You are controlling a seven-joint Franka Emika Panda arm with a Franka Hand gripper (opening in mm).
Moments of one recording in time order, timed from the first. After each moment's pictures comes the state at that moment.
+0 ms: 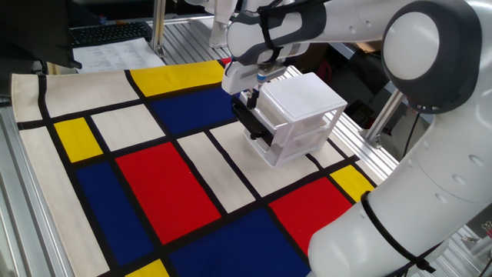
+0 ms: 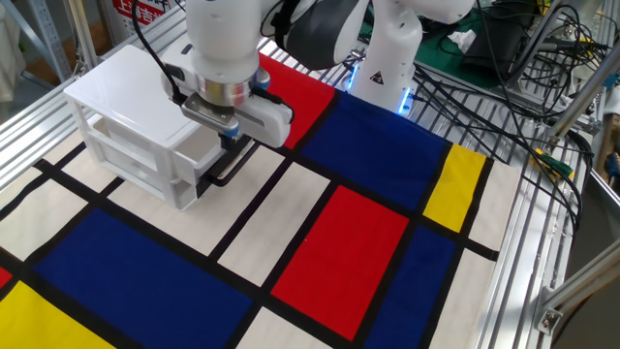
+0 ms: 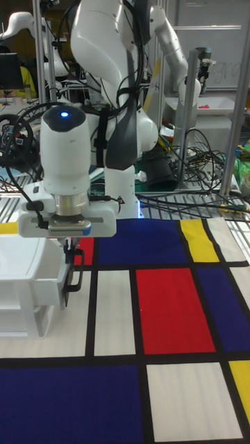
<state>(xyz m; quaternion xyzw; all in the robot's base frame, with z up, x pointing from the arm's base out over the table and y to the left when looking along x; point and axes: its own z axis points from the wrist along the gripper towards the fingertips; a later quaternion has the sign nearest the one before) 0.496 -0.111 0.242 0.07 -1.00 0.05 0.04</state>
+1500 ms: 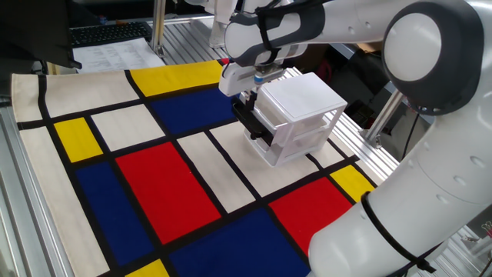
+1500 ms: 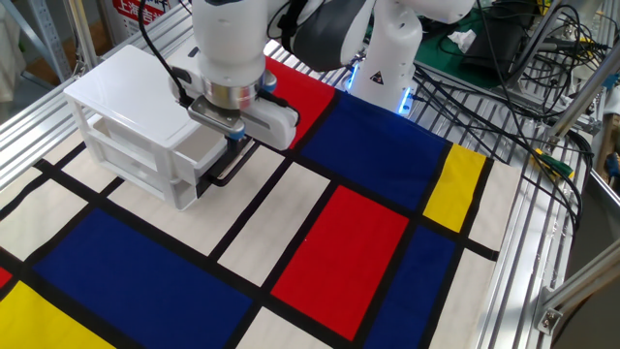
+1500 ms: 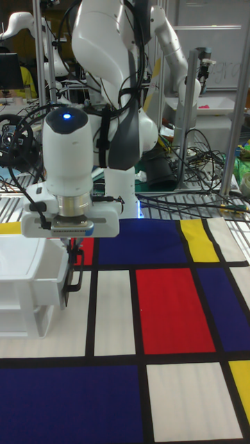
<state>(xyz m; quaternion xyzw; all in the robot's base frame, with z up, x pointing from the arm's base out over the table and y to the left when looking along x) 0.491 -0.106 0.238 0.06 -1.00 0.04 0.05</state>
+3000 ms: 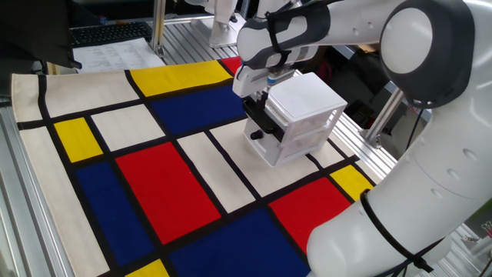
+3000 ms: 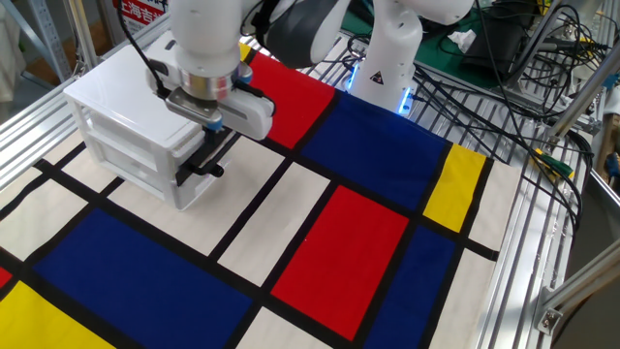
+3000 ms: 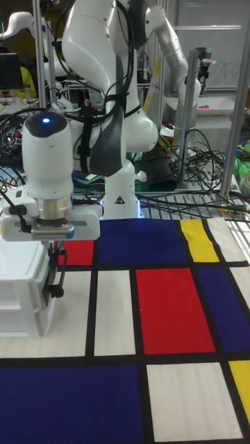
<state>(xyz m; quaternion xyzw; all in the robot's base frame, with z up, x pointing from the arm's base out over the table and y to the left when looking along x) 0.495 -0.150 0.232 0.08 -0.99 0.05 0.04</state>
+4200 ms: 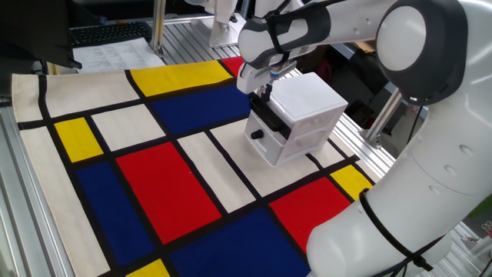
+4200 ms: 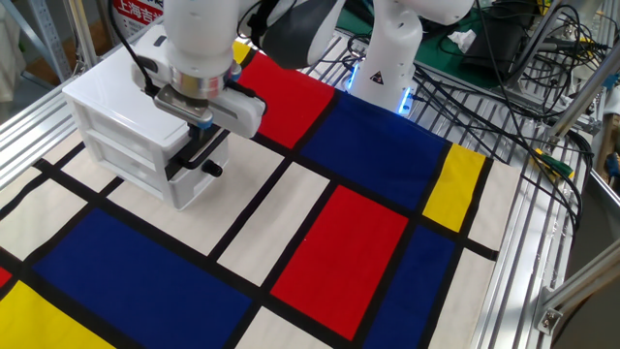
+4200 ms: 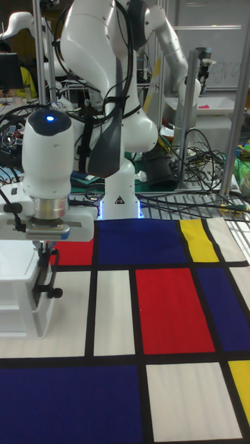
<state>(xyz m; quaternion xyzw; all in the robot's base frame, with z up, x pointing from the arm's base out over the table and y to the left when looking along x) 0.505 -0.163 0.241 0.10 -0.99 0.10 0.04</state>
